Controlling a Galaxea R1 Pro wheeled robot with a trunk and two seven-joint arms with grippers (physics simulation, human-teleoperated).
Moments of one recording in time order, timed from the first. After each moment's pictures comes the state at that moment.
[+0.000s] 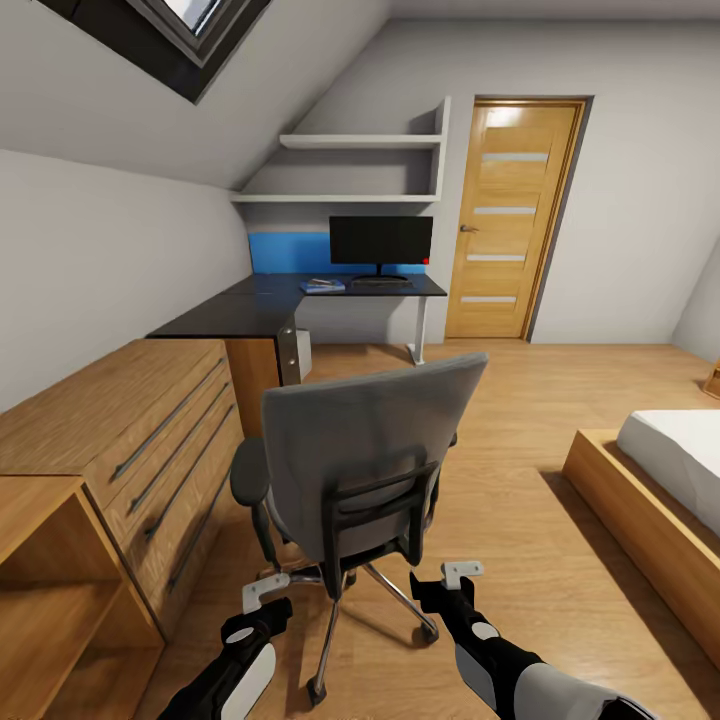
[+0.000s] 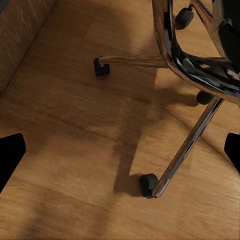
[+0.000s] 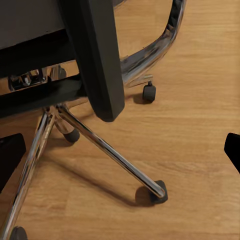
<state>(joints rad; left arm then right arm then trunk) -0.44 -0.06 -0.32 -0.61 0.53 0.07 0.46 -0.66 0.07 0.67 -0.11 -0.64 -0.35 -0.02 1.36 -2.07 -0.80</state>
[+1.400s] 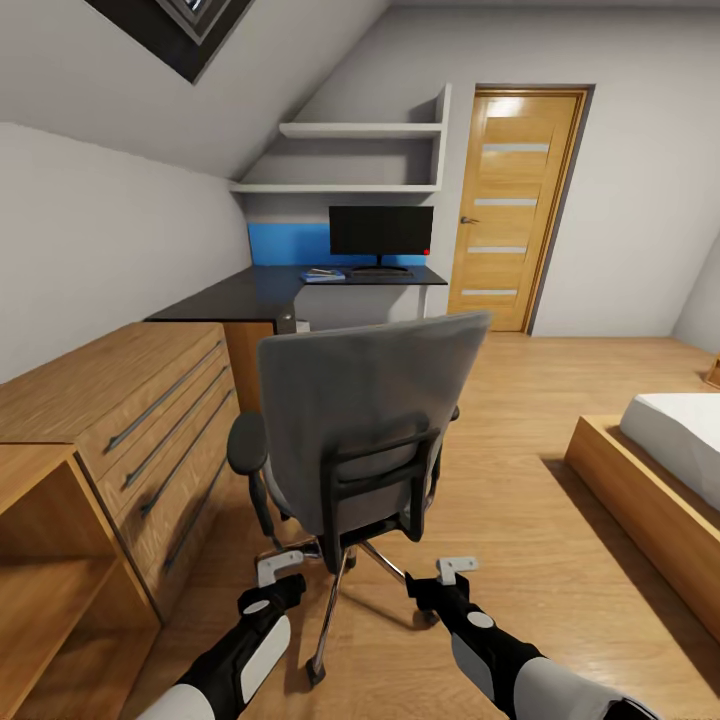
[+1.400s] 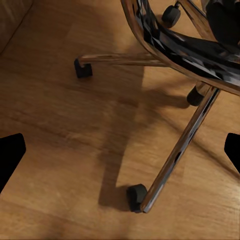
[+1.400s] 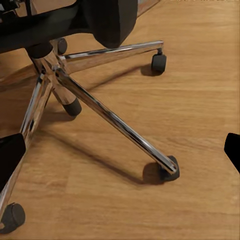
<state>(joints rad) -0.53 -0.10 -0.35 -0.54 0.52 0.06 0.45 -0.66 0.06 0.66 -0.17 -0.63 -0.24 -0.02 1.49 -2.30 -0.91</state>
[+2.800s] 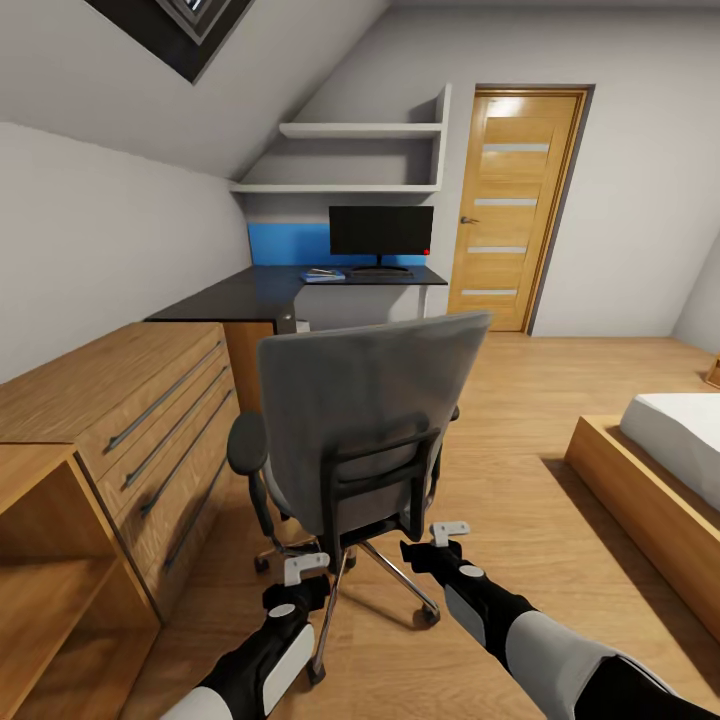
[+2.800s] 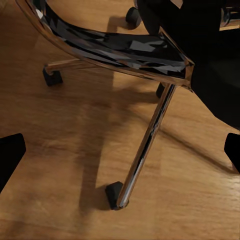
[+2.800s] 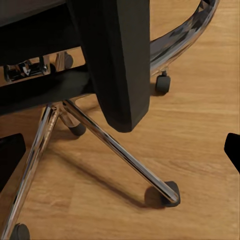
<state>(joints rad) -0.53 -0.15 -0.46 -0.54 0.50 0.06 0.46 -0.76 0.05 0.66 -0.21 -0.63 -0.10 -0.03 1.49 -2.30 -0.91</state>
